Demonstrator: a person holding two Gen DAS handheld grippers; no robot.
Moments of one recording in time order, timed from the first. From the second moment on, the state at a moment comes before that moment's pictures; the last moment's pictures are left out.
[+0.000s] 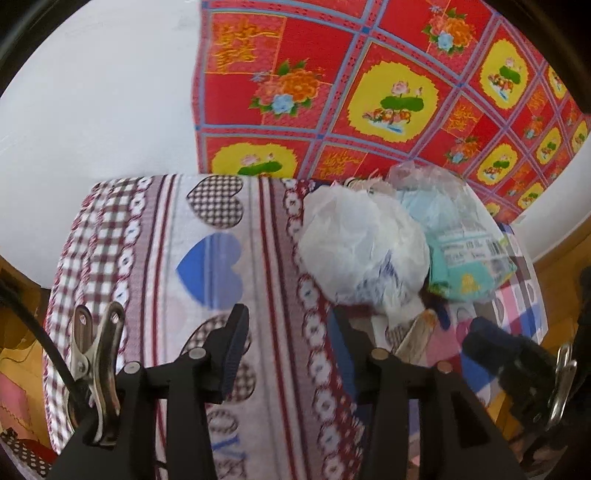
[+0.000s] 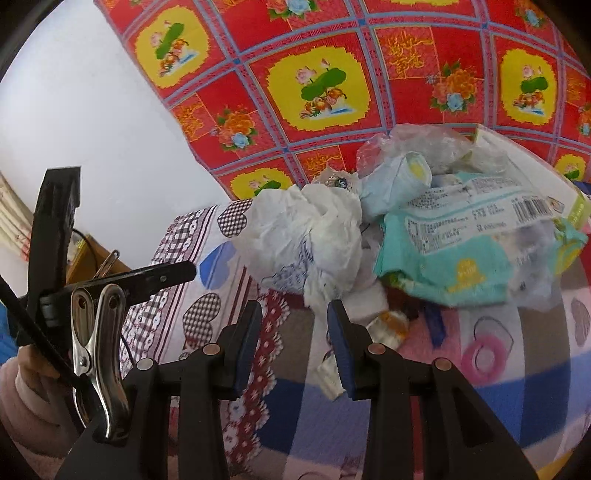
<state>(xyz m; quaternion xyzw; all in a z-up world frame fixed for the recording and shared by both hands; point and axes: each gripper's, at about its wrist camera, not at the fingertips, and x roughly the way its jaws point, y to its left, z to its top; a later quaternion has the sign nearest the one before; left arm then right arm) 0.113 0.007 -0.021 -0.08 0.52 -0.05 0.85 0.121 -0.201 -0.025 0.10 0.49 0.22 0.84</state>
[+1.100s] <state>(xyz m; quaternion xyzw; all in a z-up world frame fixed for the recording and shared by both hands) 0.204 -0.038 -0.113 -0.09 0.57 -0.02 0.81 0.220 -0.195 -0.106 0.09 0.56 0.29 0.77</state>
